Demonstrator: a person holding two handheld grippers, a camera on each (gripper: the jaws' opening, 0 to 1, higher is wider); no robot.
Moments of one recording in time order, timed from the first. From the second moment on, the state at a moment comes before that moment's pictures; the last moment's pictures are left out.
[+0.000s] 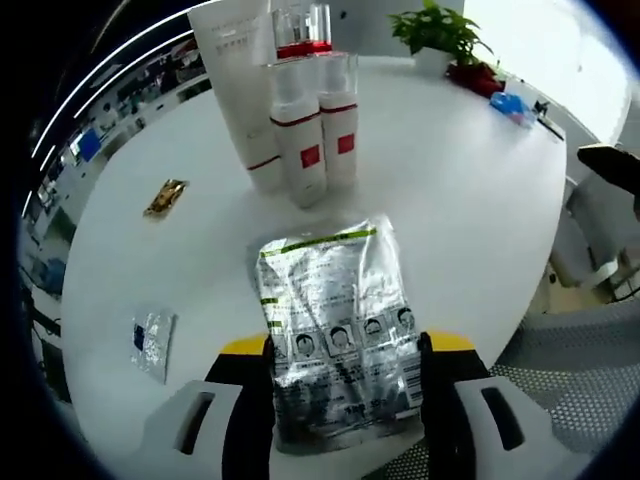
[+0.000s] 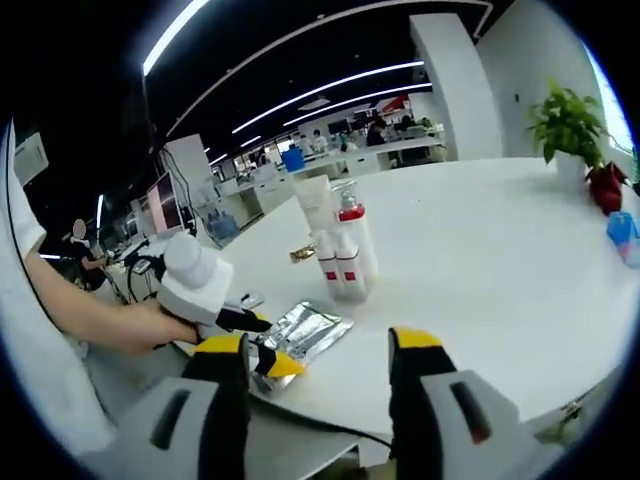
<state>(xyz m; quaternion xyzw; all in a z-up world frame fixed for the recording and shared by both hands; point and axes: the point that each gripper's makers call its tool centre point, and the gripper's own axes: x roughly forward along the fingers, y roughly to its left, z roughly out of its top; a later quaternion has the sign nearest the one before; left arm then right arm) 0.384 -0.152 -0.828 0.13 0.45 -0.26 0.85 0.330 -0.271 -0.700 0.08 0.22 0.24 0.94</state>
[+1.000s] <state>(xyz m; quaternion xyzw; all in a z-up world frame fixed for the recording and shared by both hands) 0.391 -0.141 -0.822 0.03 0.42 -0.28 0.86 0.324 -0.266 -0.698 0.08 0.22 0.22 0.95</state>
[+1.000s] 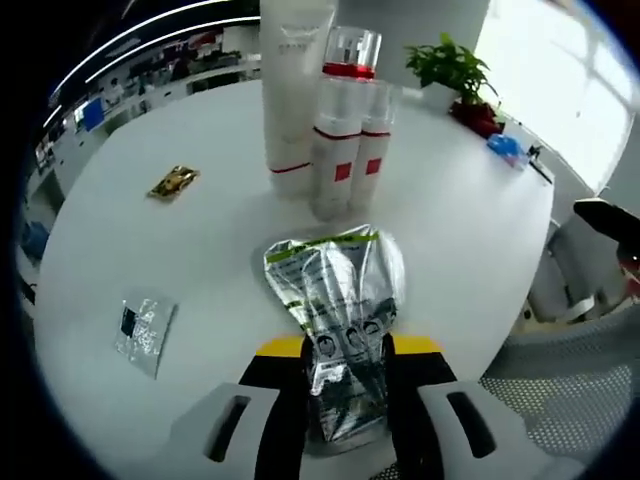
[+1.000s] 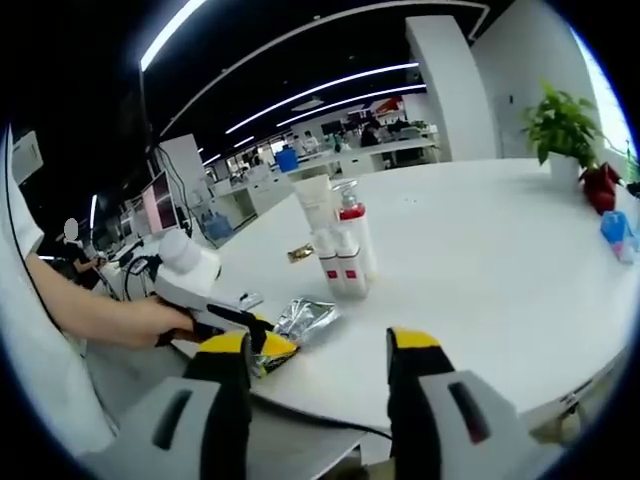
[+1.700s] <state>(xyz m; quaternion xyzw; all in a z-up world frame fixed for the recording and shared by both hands) 0.388 -0.139 -0.825 -0.02 0.43 -0.29 0.85 0.324 -0.266 -0.697 0.07 0.23 0.21 0.95</state>
